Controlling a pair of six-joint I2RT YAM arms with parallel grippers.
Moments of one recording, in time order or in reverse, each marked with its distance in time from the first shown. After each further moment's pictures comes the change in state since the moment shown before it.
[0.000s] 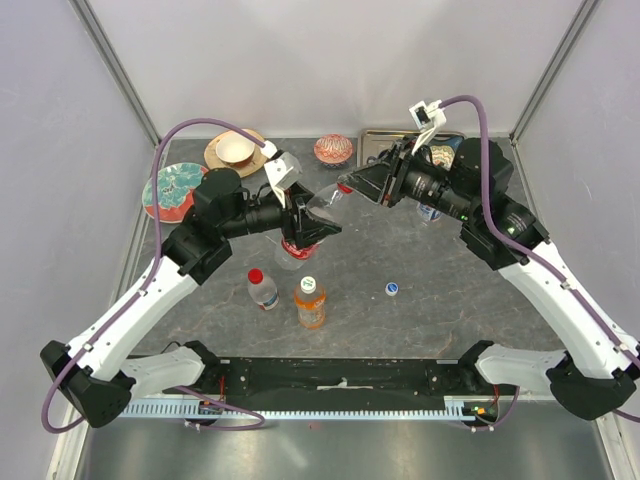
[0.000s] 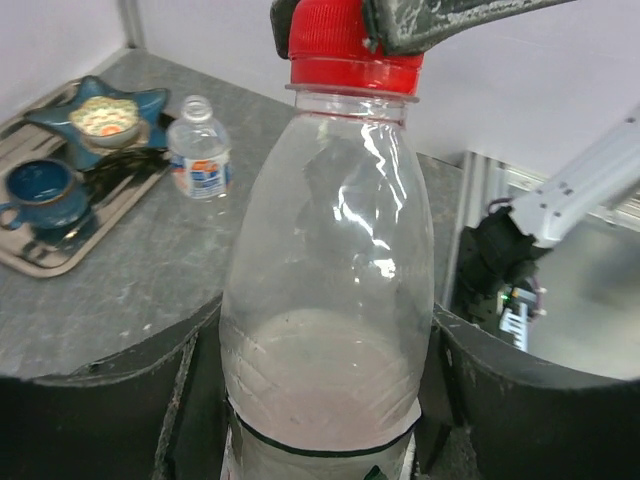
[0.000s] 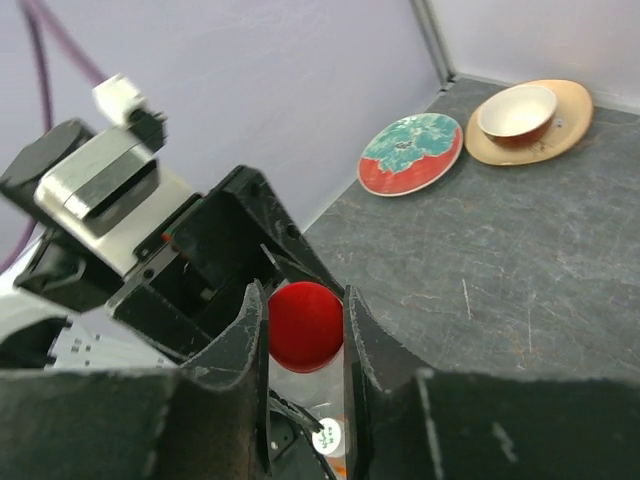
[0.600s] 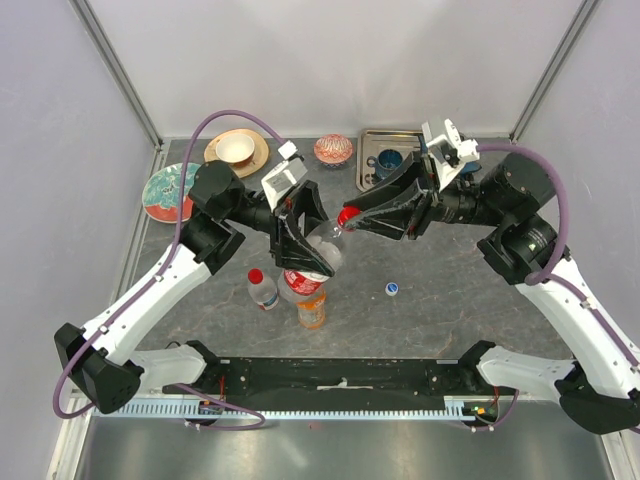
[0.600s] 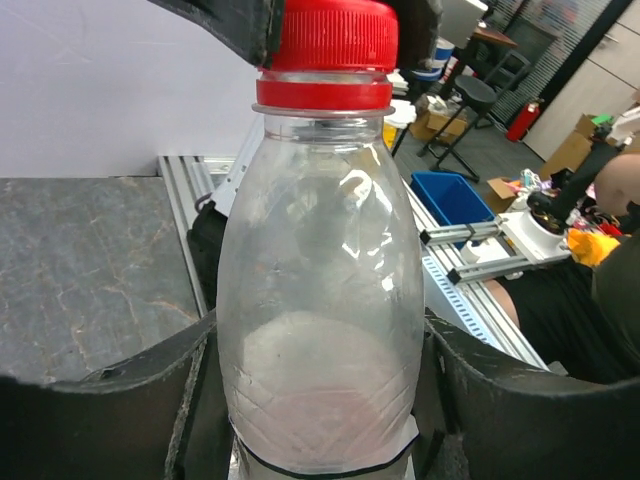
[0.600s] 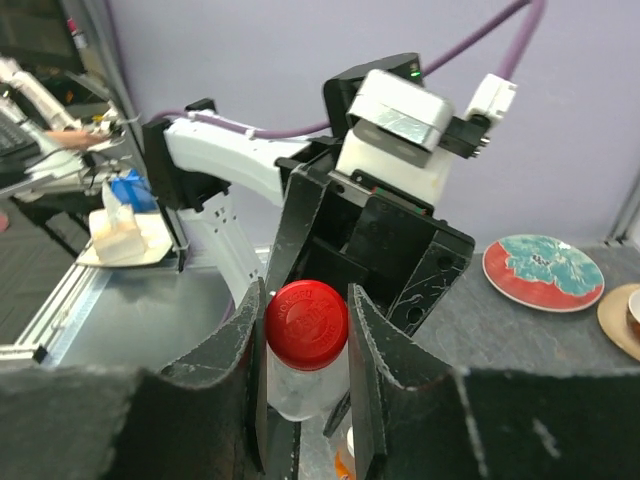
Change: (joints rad) left arm 0.017 0.093 0.029 0.426 0.746 -0.484; right arm 0.000 -0.090 -0.020 0.213 -0.556 -0.232
